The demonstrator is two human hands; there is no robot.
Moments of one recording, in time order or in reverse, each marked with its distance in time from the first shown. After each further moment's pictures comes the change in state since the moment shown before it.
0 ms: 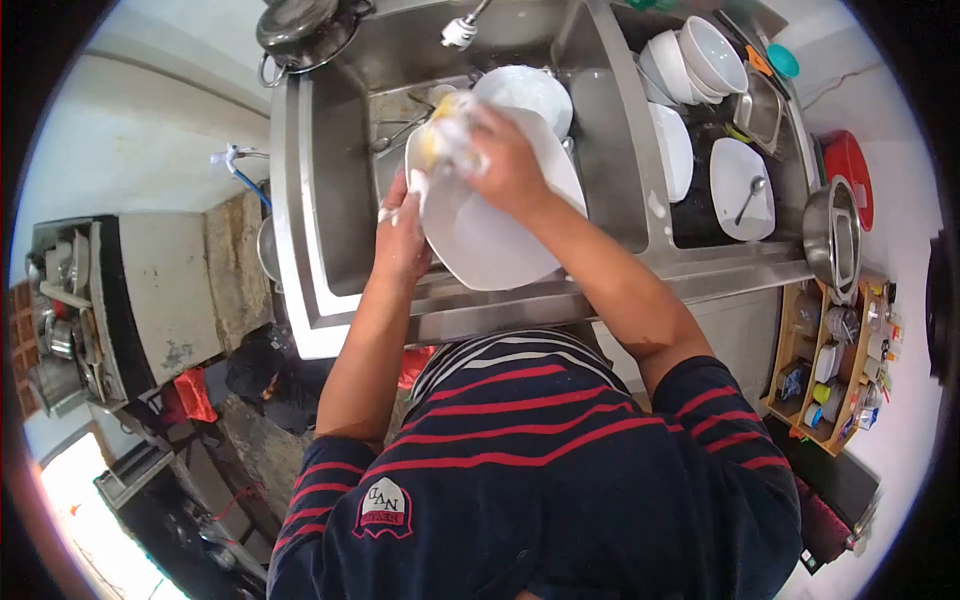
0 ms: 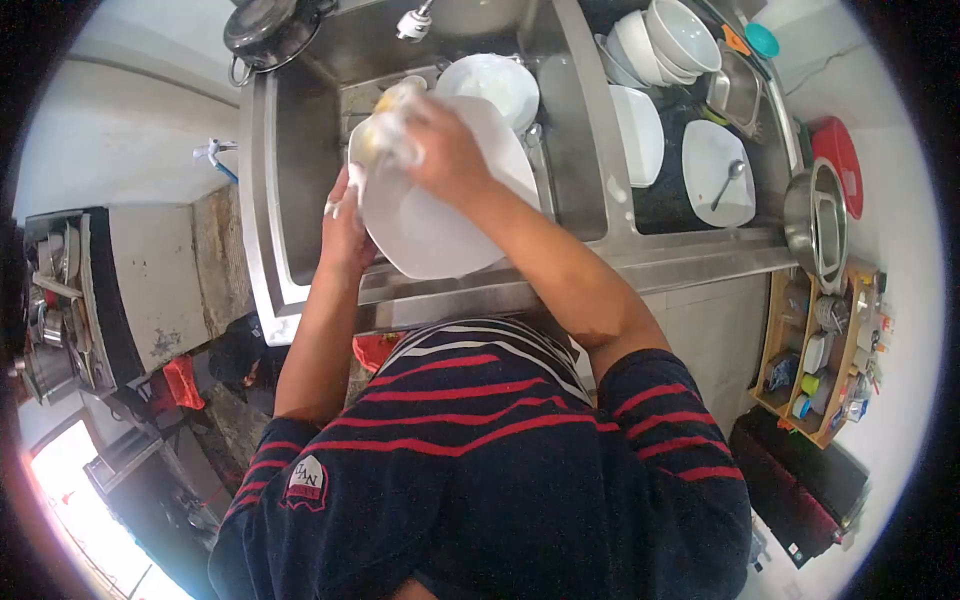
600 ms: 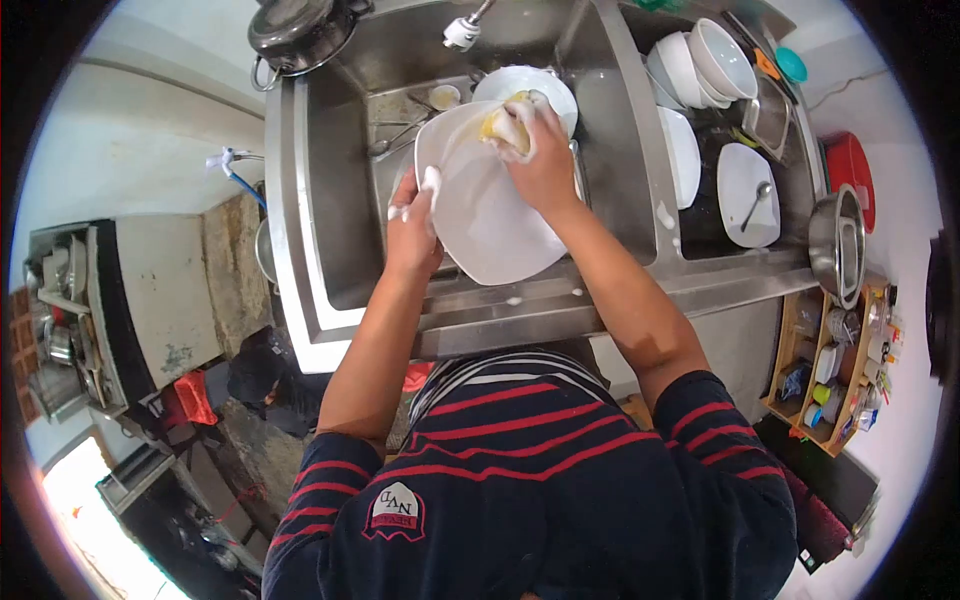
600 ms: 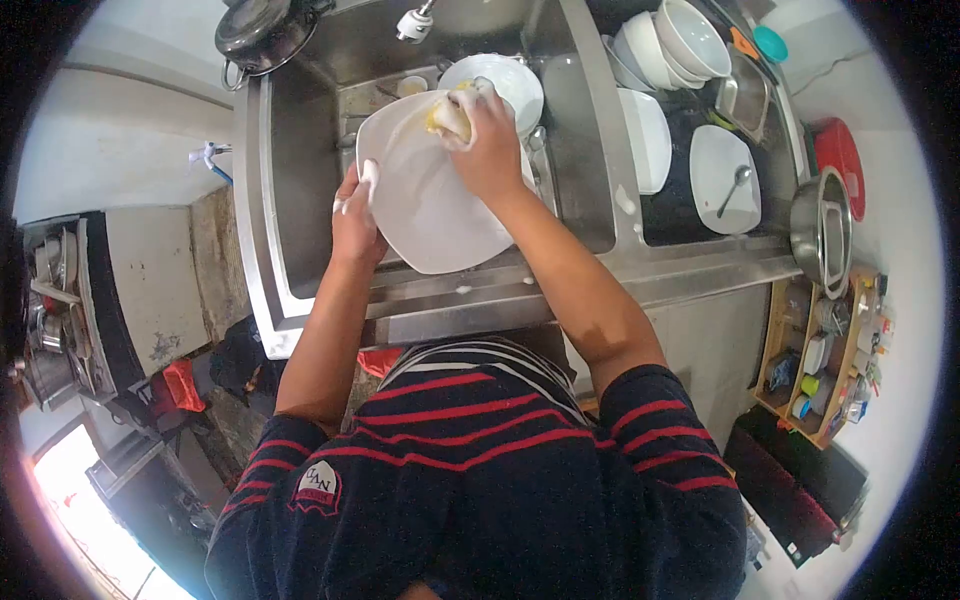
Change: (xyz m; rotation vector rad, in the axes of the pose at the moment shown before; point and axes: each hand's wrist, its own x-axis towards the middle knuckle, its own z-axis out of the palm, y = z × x) left_hand 0.032 -0.017 -0.006 -0.001 0.071 -0.017; right_hand -0.004 0.032 -0.014 -0.092 0.105 0.332
